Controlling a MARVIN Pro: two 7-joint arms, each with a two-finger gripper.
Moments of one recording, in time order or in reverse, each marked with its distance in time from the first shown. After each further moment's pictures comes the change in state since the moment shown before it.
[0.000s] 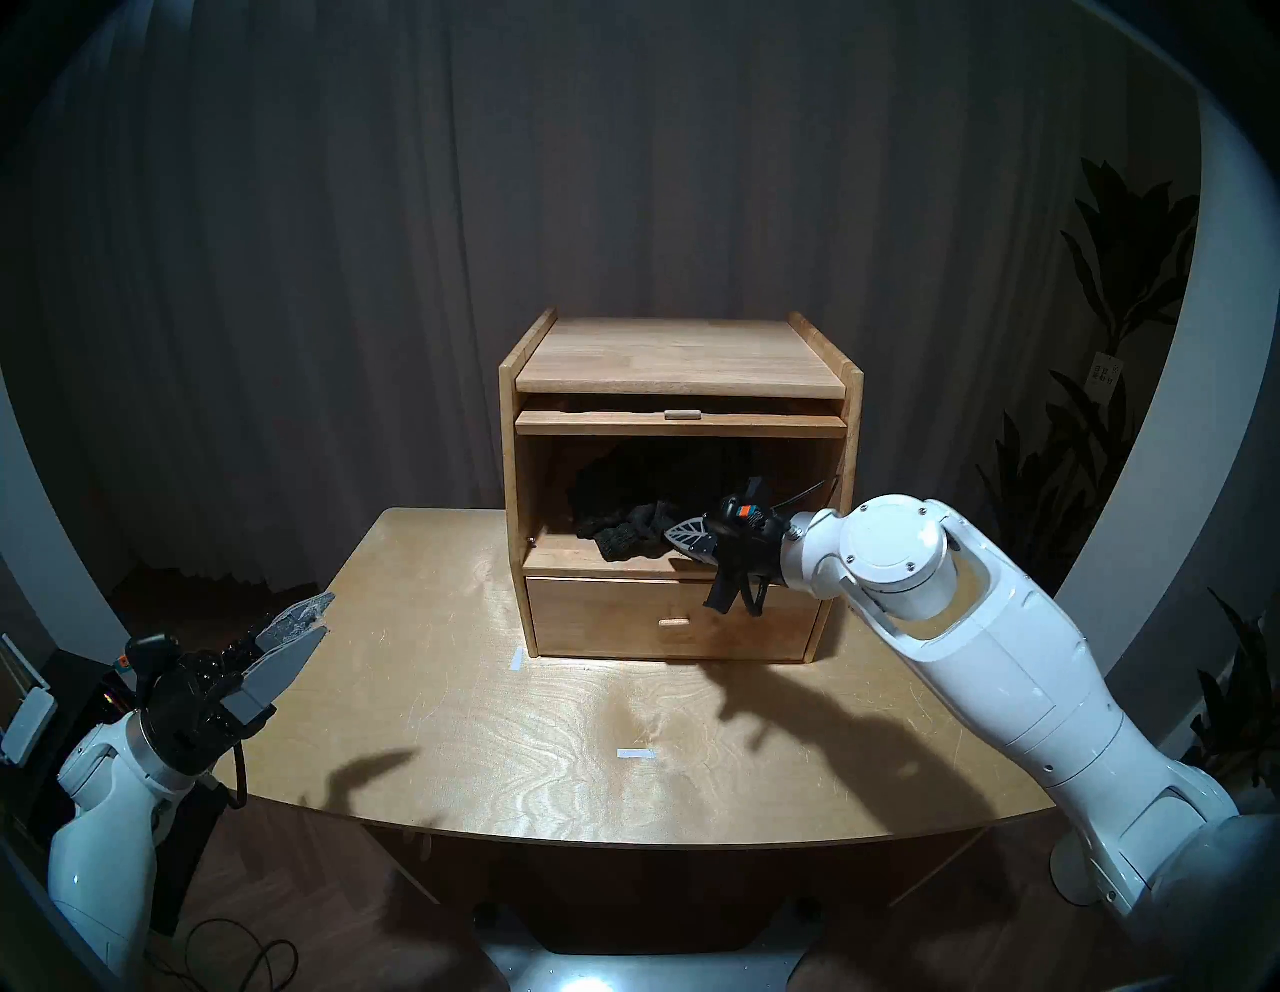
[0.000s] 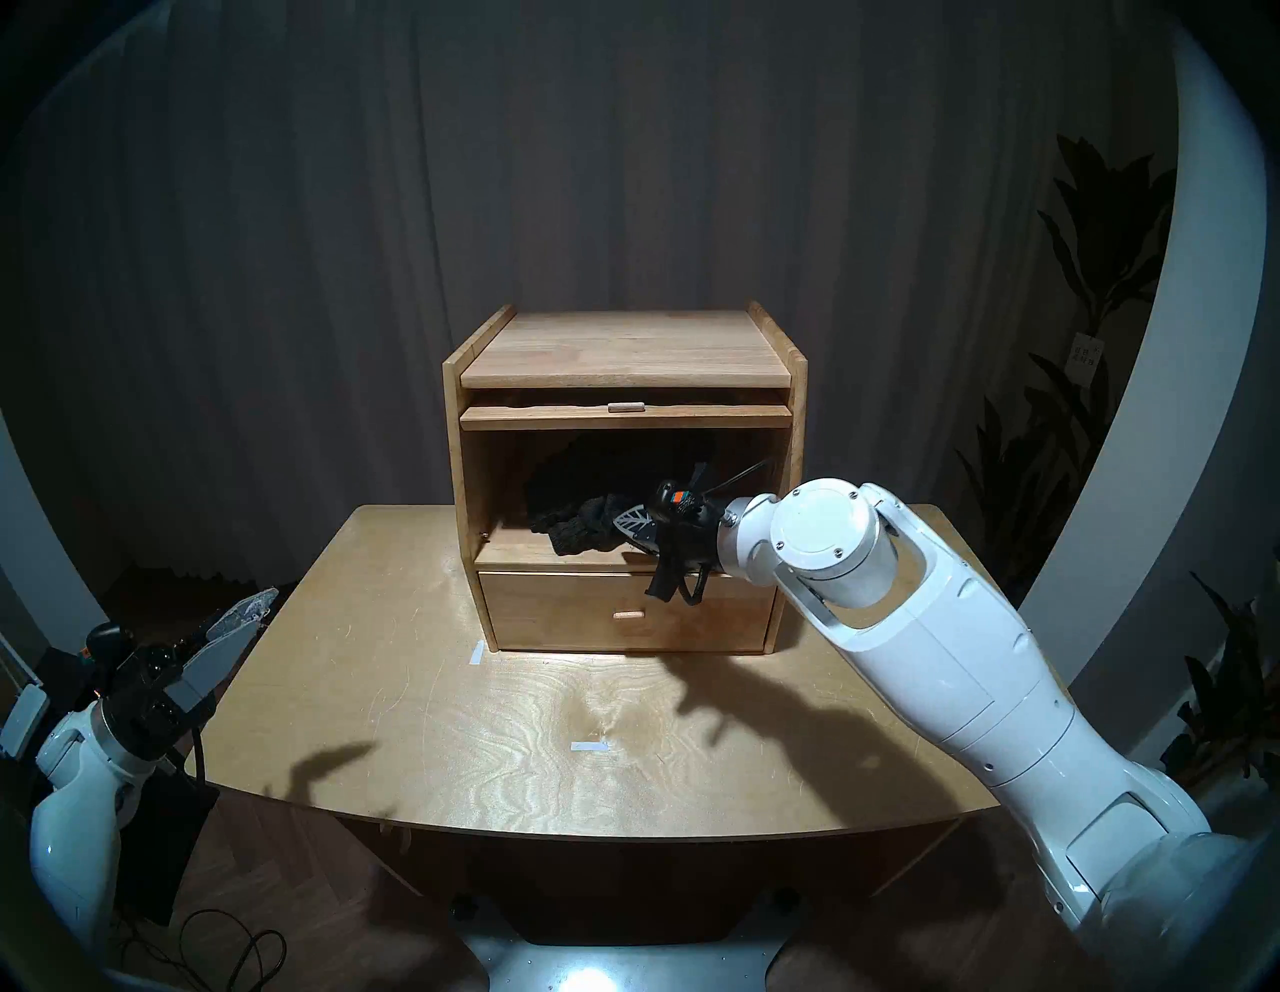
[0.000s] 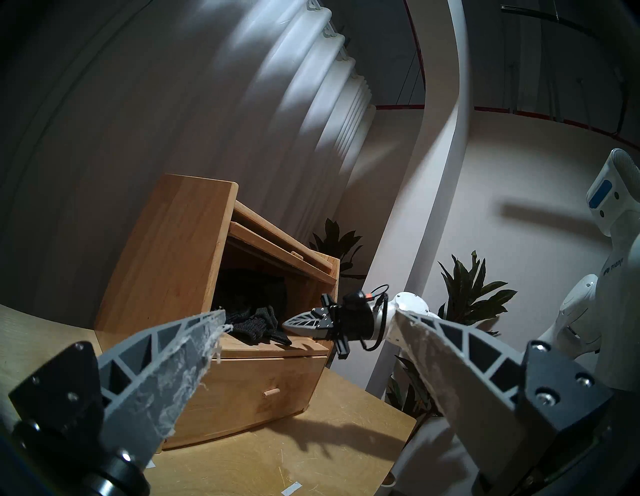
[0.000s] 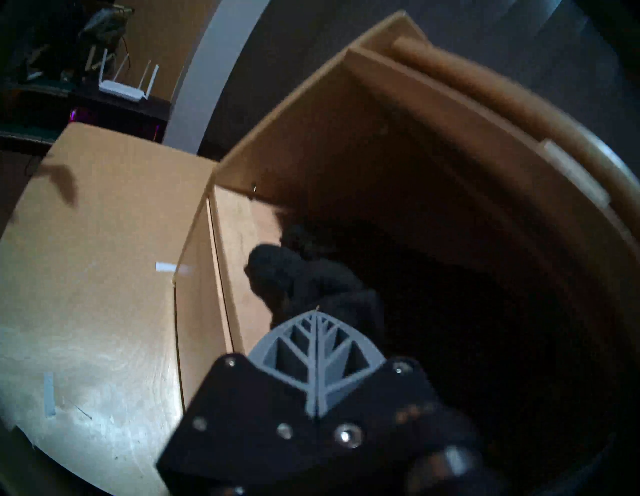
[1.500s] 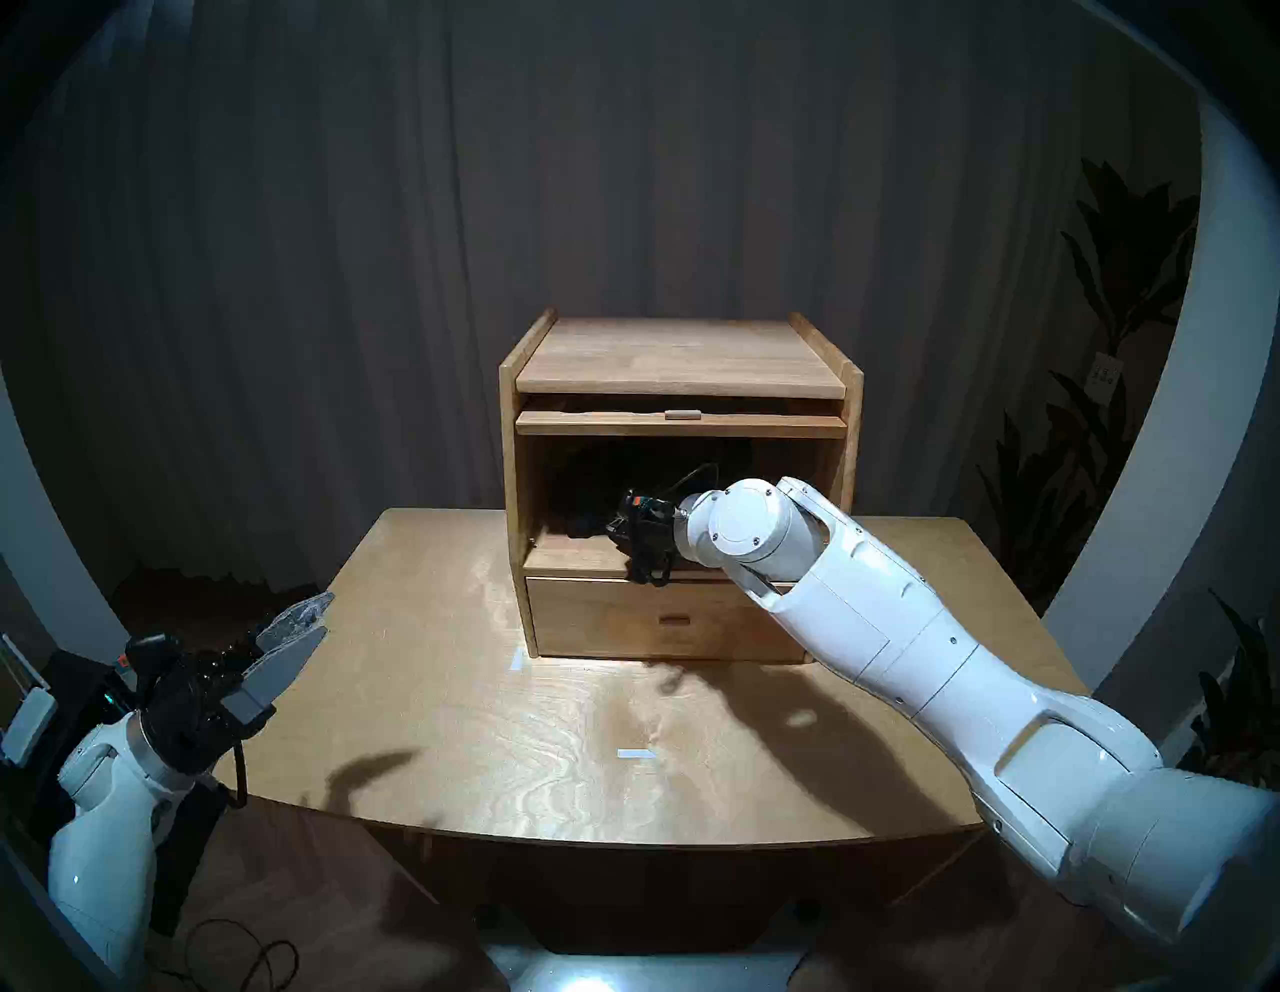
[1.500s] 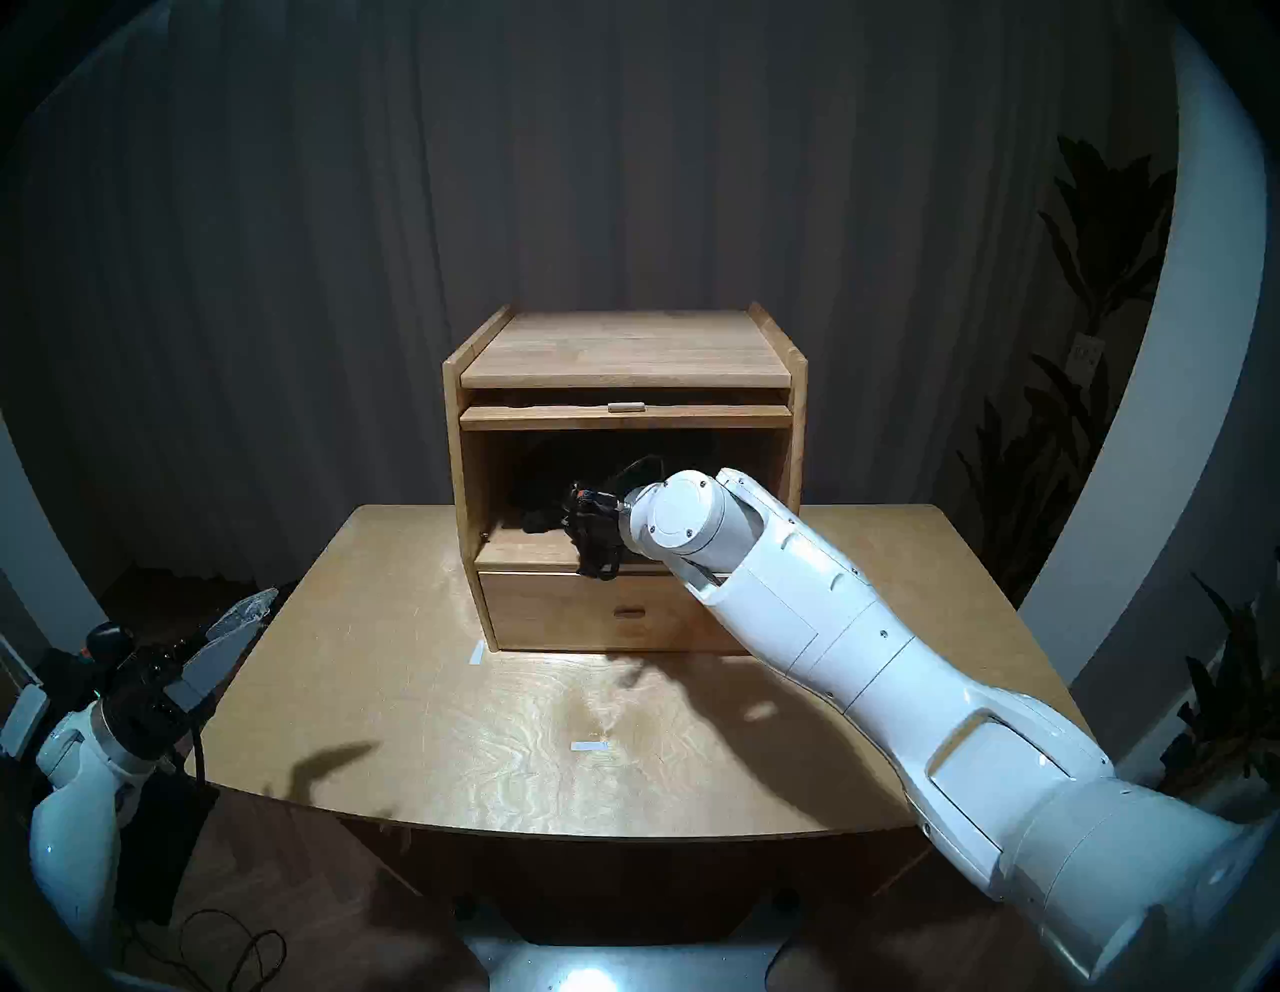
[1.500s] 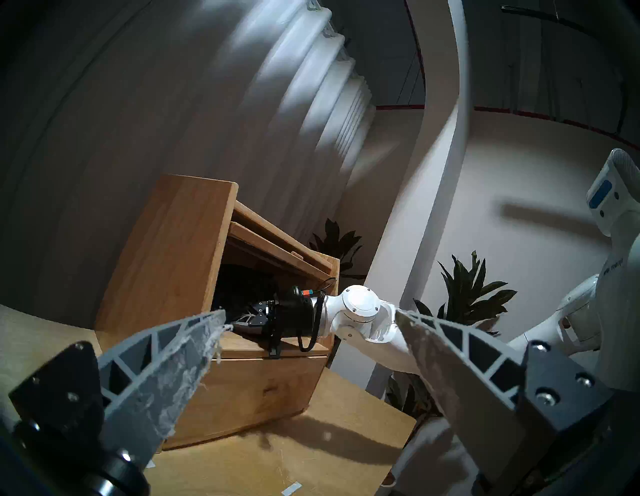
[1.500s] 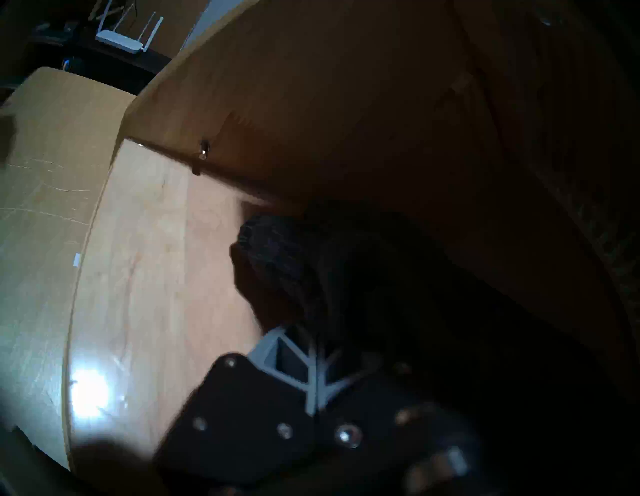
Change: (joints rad) left arm 0.000 0.000 0.000 0.000 0.000 0.000 0.000; right arm 0.284 -0.288 -0.184 0.436 -0.167 -0.133 -0.060
